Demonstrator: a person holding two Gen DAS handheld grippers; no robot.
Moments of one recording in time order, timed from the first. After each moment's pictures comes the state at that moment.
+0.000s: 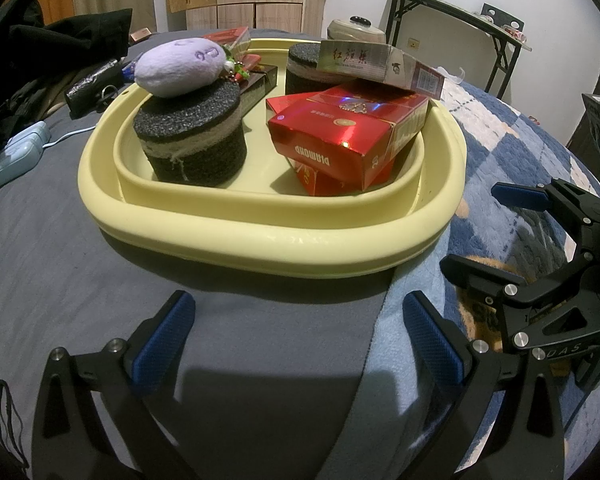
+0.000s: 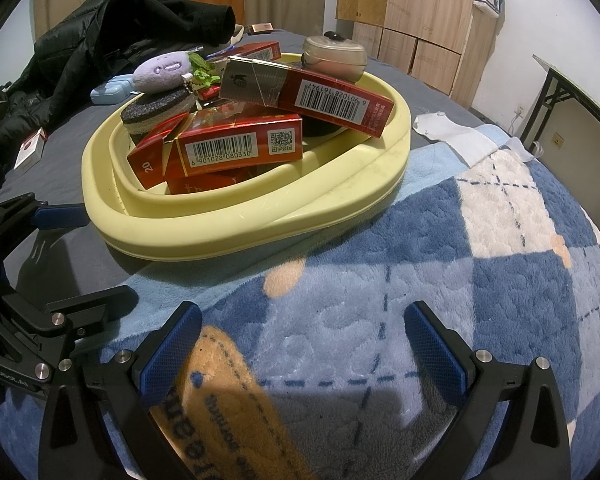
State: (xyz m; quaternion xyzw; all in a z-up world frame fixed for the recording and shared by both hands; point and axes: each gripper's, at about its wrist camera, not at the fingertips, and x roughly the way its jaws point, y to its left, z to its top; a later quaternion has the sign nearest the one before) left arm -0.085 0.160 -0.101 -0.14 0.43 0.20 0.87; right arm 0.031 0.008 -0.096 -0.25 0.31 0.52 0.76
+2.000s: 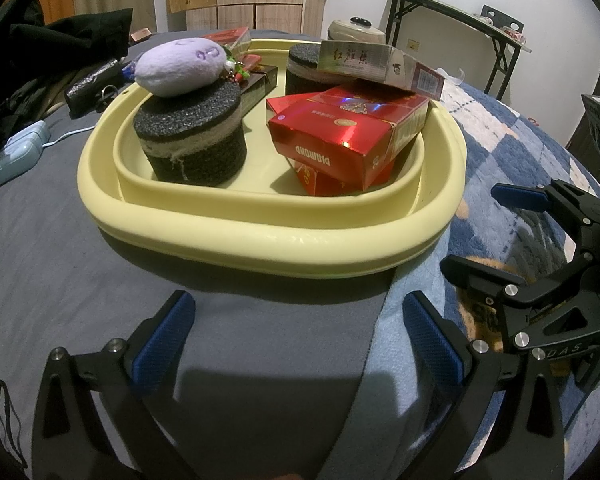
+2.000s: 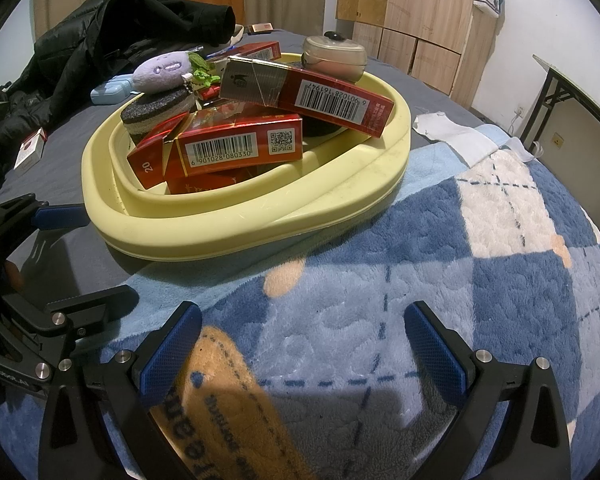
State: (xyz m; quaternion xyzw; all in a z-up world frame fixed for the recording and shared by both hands) left arm -0.082 0.161 -0.096 -0.14 0.43 0.20 0.87; right arm 0.031 0.009 -0.096 -0.25 0.31 0.52 0.76
